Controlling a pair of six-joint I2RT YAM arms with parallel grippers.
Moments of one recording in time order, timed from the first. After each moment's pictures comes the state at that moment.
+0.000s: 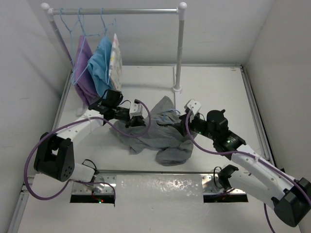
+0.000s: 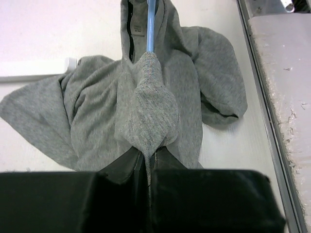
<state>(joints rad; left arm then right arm) -0.34 1.39 0.90 -0.39 1.09 0.86 0.61 0.85 0.54 0.02 -0.24 -0.10</state>
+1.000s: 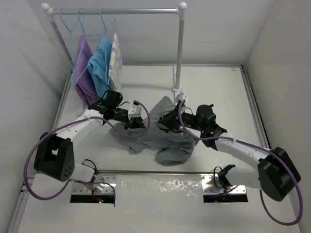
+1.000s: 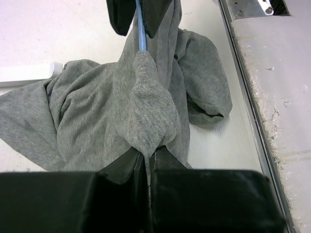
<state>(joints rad) -0.34 1.39 0.91 -0.47 1.15 0.92 0.61 1.19 0.52 0.58 -0.55 0.20</state>
